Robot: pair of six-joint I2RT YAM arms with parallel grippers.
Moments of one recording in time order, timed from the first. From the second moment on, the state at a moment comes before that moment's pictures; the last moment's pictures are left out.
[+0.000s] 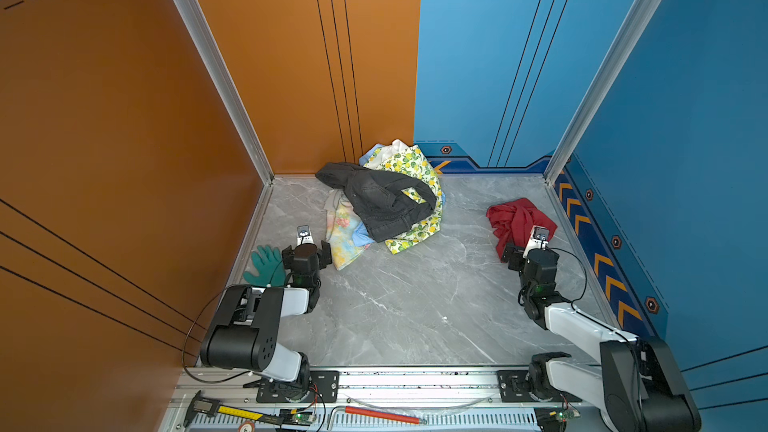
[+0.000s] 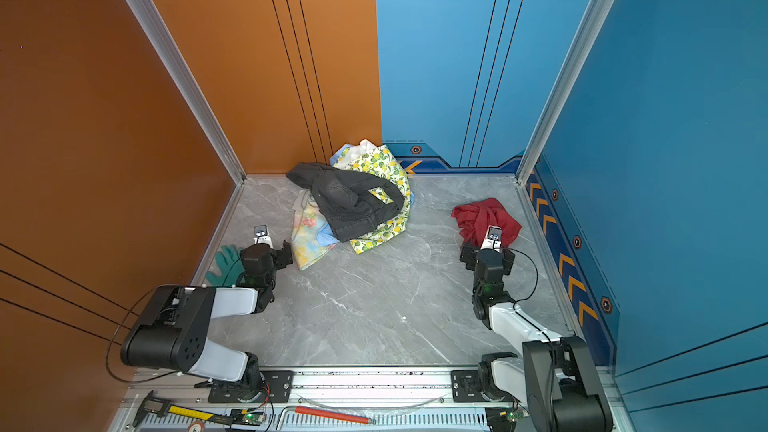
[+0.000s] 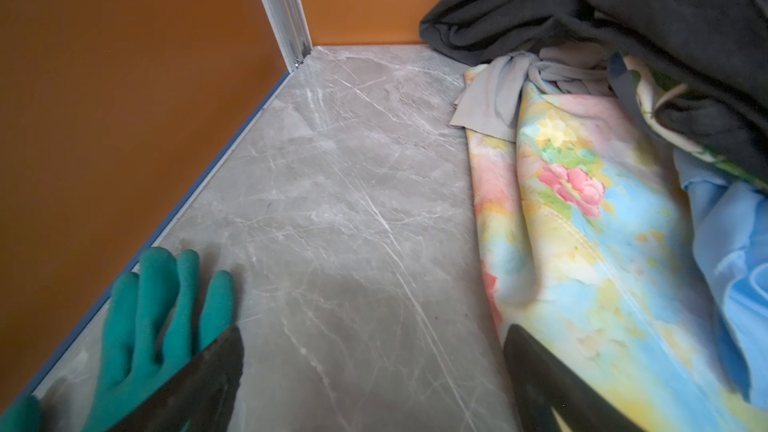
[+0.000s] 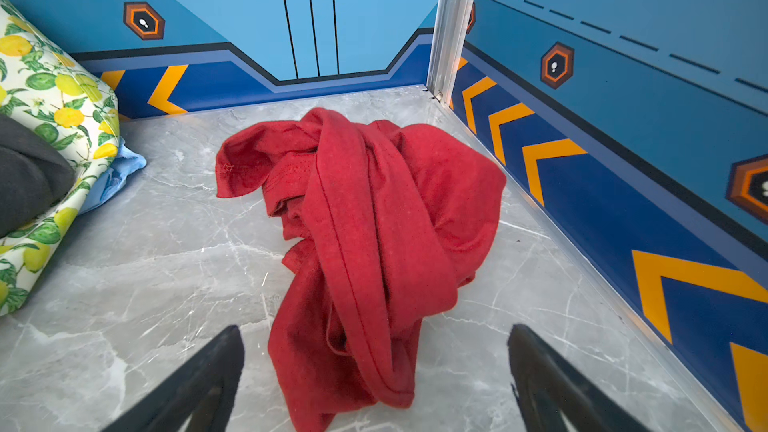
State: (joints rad) left arm -0.07 1.52 0.36 0.75 -0.36 -0.03; right arm 0.10 1.21 0.30 0.57 0.39 0.10
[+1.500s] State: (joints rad) left arm -0.05 1.56 0.37 0.84 -0.23 -0.01; right arm 0.05 1.55 0.36 0.85 0.21 0.06
